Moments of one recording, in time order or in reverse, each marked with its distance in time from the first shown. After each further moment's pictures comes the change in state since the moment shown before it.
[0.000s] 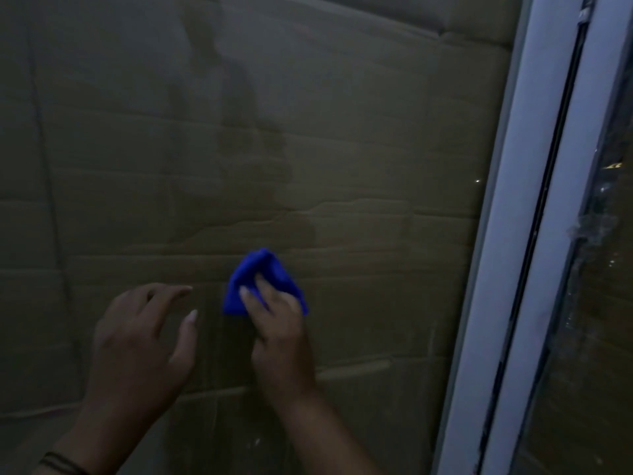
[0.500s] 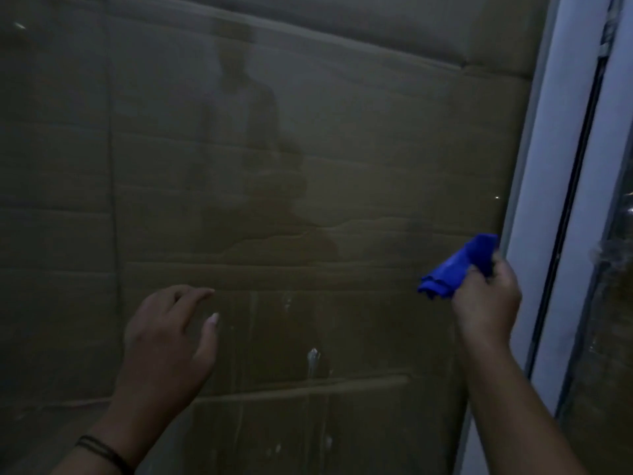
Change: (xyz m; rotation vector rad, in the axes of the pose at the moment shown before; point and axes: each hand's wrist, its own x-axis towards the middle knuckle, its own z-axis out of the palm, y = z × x) left_hand 0.004 -0.002 -0.020 0.008 -0.016 -0.032; right_hand 0.063 0.062 -0.157 0.381 0.658 0.701
